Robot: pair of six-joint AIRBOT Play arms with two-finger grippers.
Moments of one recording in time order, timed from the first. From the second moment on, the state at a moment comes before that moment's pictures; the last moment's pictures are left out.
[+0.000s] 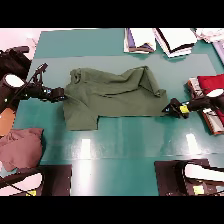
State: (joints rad) left arm 0.04 -1.28 1.02 0.97 -1.01 -1.30; right arm -0.34 -1.37 0.81 -0.91 1.15 1.38
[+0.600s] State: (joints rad) left arm 0.03 -0.92 1.38 1.07 -0.98 -1.31; right arm -0.23 -1.11 1.38 -0.89 1.16 1.29
